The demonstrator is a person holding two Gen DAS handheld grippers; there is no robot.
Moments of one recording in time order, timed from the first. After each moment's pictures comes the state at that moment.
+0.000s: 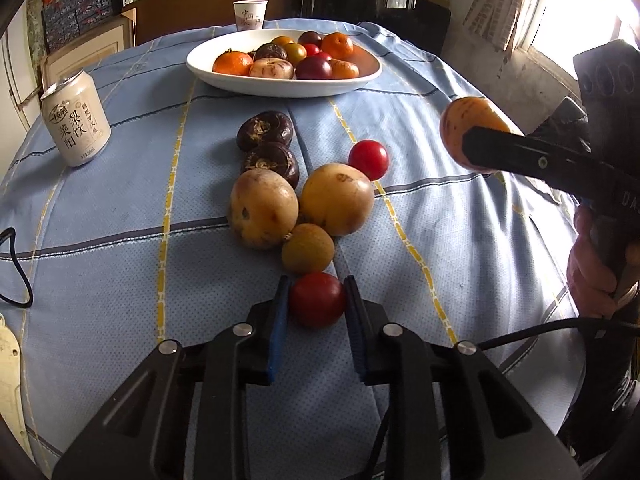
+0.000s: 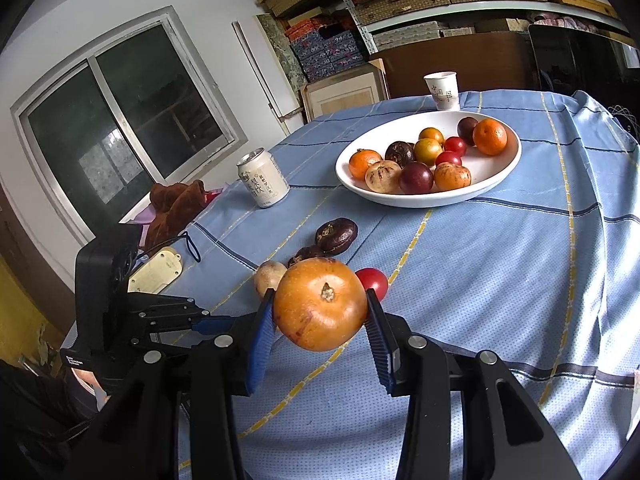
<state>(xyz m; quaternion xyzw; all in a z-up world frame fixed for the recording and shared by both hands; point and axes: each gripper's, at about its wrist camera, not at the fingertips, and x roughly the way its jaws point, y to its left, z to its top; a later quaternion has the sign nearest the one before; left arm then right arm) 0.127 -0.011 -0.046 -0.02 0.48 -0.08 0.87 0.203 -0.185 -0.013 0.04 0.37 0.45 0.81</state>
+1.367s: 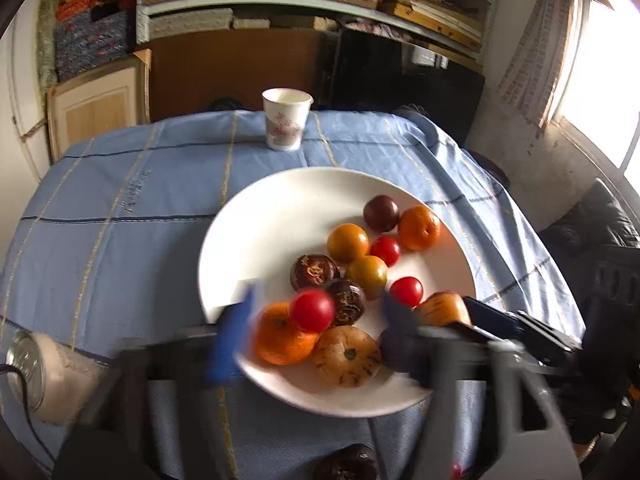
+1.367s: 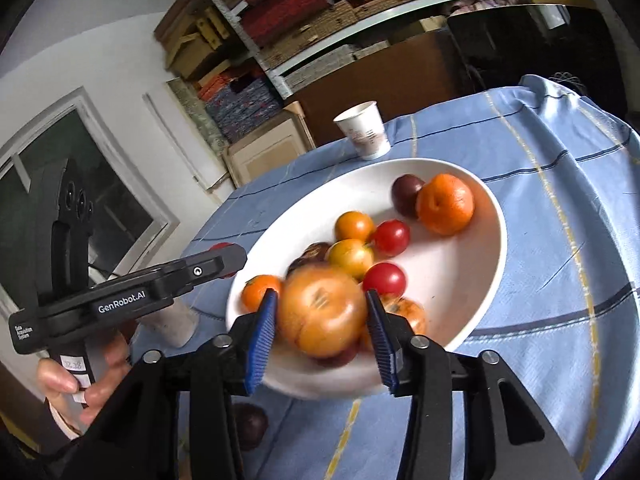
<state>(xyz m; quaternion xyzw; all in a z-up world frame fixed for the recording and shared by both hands) 0.346 0.042 0.027 -0.06 0.39 -0.04 0.92 0.347 -0.148 -0.016 0.14 0.34 0.33 0.87</state>
